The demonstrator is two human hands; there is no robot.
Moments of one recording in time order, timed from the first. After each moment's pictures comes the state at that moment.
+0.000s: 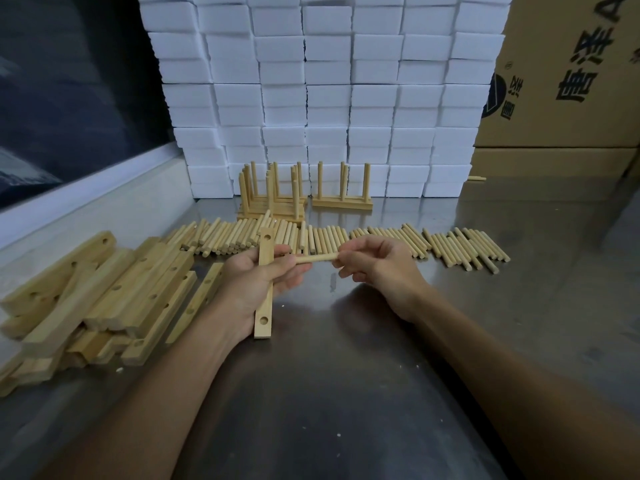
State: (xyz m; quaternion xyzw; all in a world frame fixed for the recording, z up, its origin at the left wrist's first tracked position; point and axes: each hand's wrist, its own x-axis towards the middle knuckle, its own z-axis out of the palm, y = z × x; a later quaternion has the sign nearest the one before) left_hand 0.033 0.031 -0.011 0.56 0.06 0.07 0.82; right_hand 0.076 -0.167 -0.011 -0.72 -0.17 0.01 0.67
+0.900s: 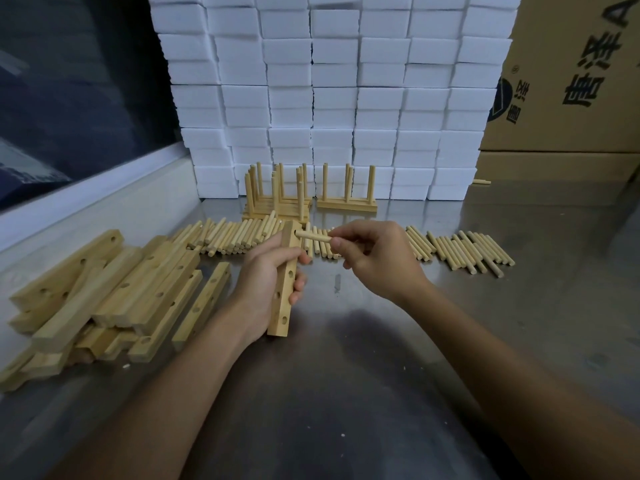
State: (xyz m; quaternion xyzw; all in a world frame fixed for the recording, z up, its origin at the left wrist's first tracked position) left_hand 0.028 0.024 -0.003 0.61 -0.04 0.06 0.79; right_hand 0.068 -0.151 0.013 -0.82 -0.28 -0.20 0.45
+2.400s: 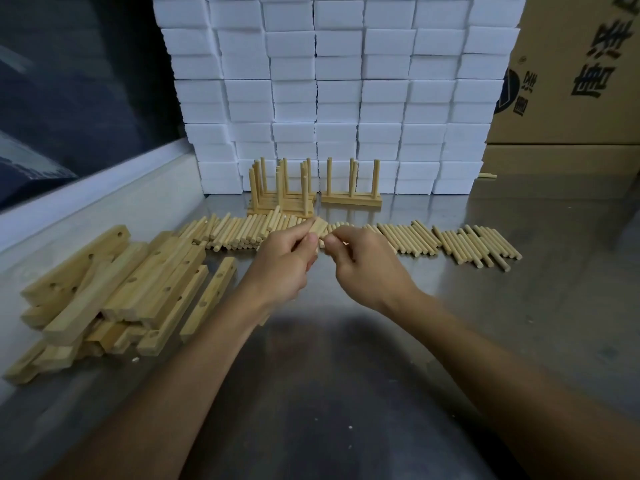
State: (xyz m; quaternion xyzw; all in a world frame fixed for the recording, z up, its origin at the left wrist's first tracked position) left_hand 0.031 0.020 0.007 0.80 -0.06 0.10 0.59; right_hand 0.051 -0.127 0.009 -0.88 -0.26 -0.18 0.36
